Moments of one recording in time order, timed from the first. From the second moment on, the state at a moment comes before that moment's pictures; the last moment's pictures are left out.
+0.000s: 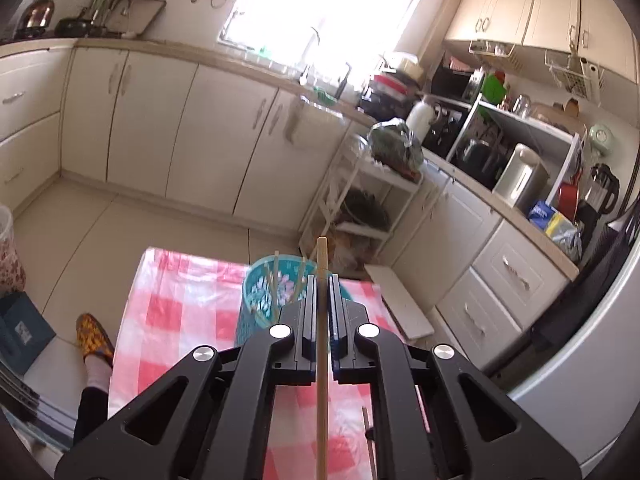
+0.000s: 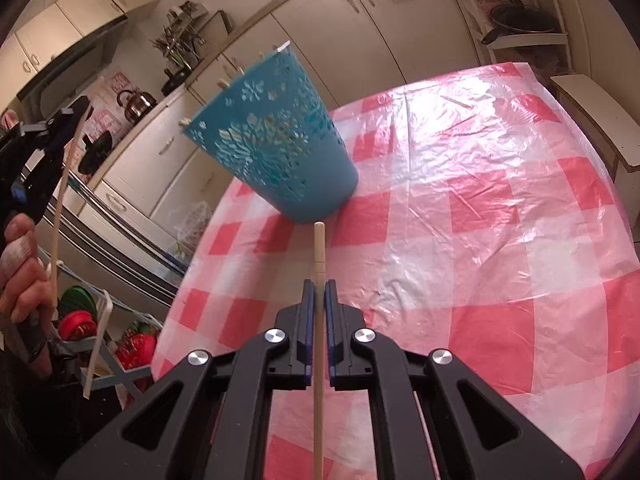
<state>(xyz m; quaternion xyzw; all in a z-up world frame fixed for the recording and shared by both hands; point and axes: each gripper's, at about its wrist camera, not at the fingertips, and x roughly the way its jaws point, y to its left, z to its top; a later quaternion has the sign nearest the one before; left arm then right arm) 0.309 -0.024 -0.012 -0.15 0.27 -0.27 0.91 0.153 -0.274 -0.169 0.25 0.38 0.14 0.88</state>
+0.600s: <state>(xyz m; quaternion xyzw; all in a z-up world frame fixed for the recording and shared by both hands) 0.411 -0.079 -0.025 -0.17 0.17 -0.13 0.96 0.153 -0.307 -0.121 0.30 0.26 0.16 0.90</state>
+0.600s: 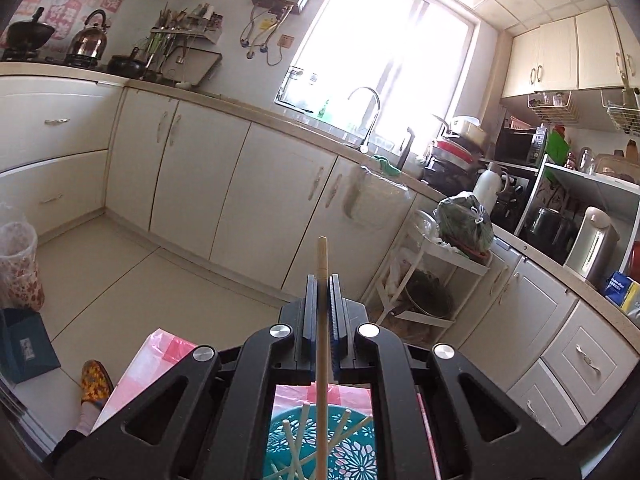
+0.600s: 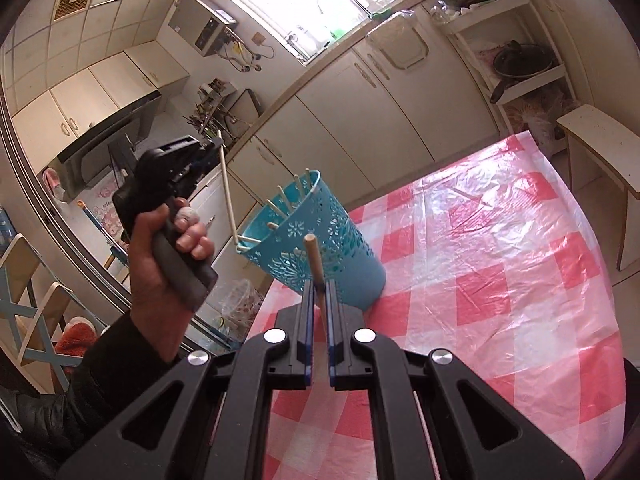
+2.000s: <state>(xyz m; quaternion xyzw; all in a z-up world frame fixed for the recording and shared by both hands) 0.377 -0.037 -0.069 -0.14 0.24 -0.16 0.95 0.215 -0.279 0.018 0.25 0.14 0.20 0.94</state>
